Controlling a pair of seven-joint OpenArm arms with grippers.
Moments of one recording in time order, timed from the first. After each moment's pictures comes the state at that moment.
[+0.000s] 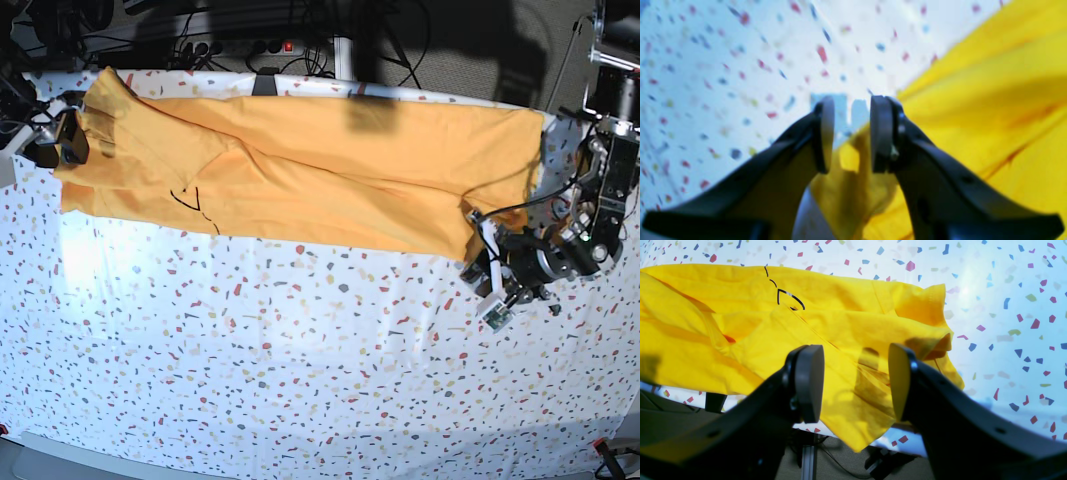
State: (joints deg) left arm -15.1 -26.6 14.5 83.5 -19.6 -35.0 41.4; right arm -28.1 23.0 45.8 114.5 49.9 34.1 -61.6
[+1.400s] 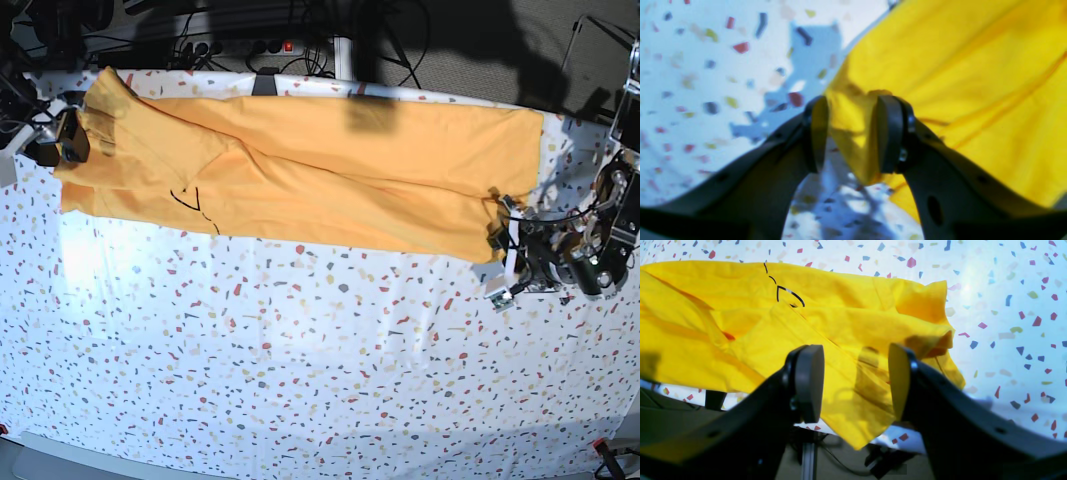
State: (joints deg) left arm -24.1 -34.2 29.3 74.4 -29.8 -38.7 54.9; right arm -28.1 23.0 45.8 114.5 49.9 34.1 -62.5
